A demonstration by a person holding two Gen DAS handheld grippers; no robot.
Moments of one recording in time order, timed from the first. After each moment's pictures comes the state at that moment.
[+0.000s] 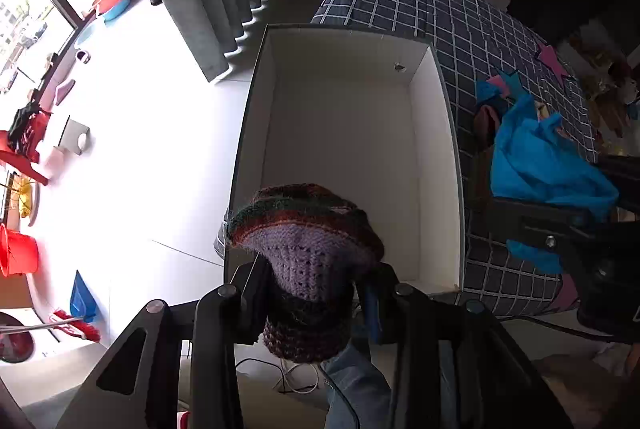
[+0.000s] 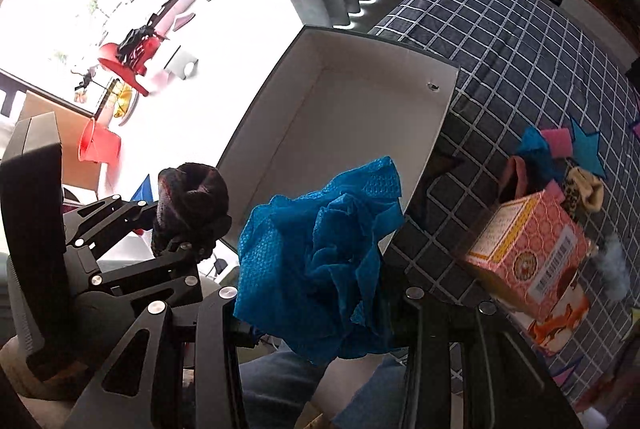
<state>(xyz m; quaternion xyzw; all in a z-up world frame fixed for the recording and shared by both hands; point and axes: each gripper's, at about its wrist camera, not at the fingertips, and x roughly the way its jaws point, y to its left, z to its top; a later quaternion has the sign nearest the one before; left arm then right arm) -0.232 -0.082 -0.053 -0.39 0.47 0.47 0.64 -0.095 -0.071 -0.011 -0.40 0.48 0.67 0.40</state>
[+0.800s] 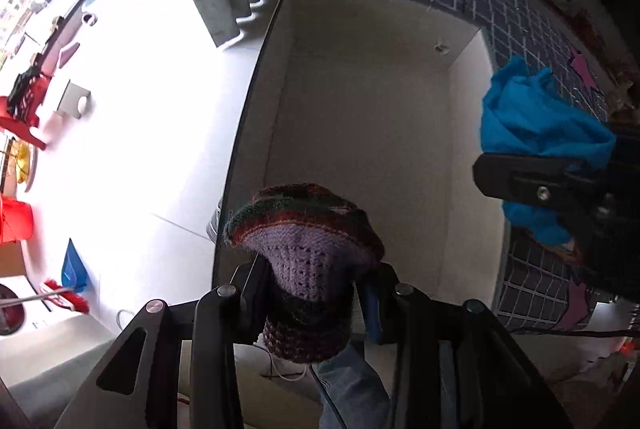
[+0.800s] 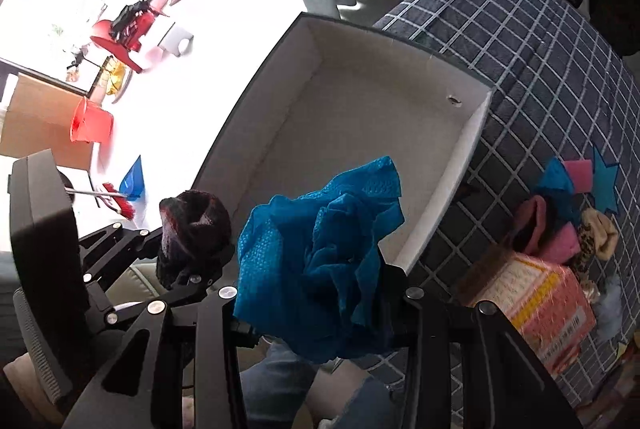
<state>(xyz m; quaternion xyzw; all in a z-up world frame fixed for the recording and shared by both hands) -0.238 -0.056 -0.100 -0.44 0.49 0.47 0.59 -0.120 -0.019 -0.045 -0.47 0.48 0.65 0.37</state>
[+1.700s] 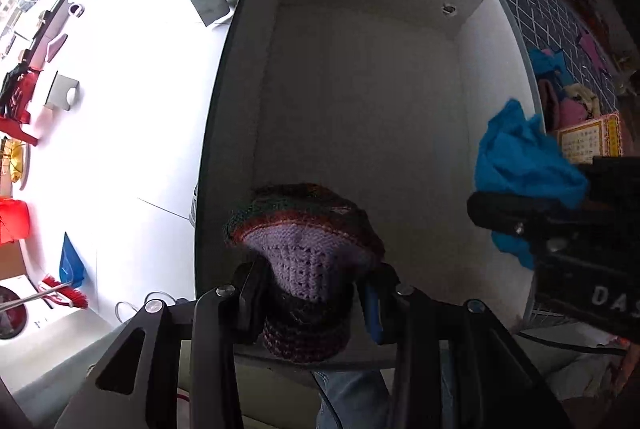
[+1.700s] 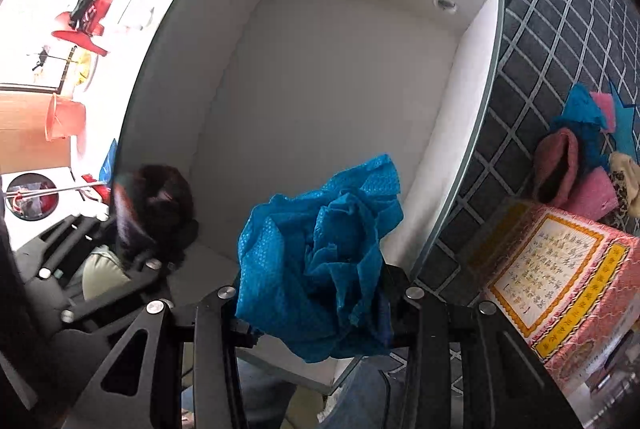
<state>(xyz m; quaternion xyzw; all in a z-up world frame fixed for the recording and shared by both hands) -0.220 -0.051 -0.132 -0.44 0.52 0.46 0.56 -0.099 -0.034 -0.104 -0.49 0.53 0.58 0.36</state>
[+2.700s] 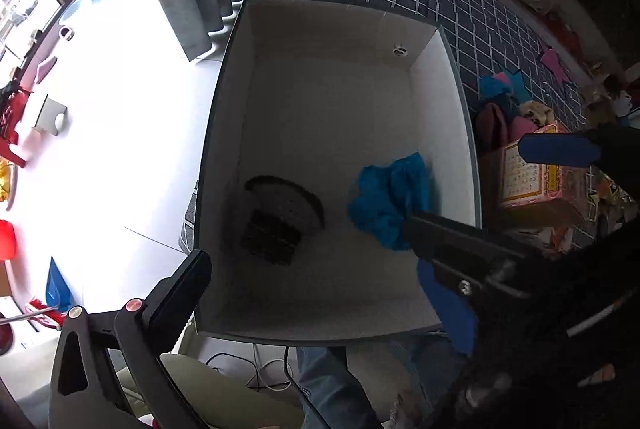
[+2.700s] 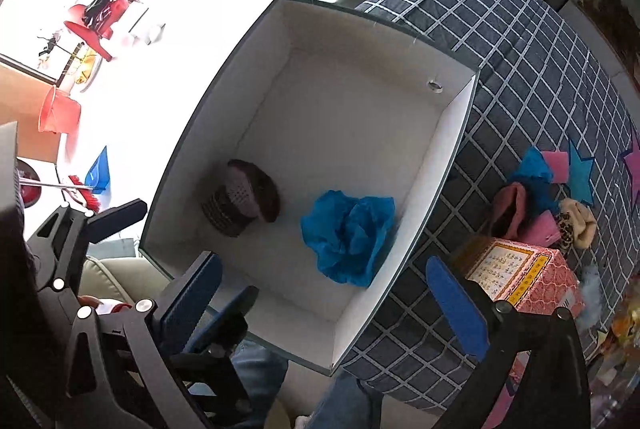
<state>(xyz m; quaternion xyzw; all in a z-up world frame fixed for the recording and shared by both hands) -0.225 -0.065 -0.088 -0.43 0.47 0.46 0.62 -0.107 -0.054 -0.048 -0.49 0.45 0.62 0.41</state>
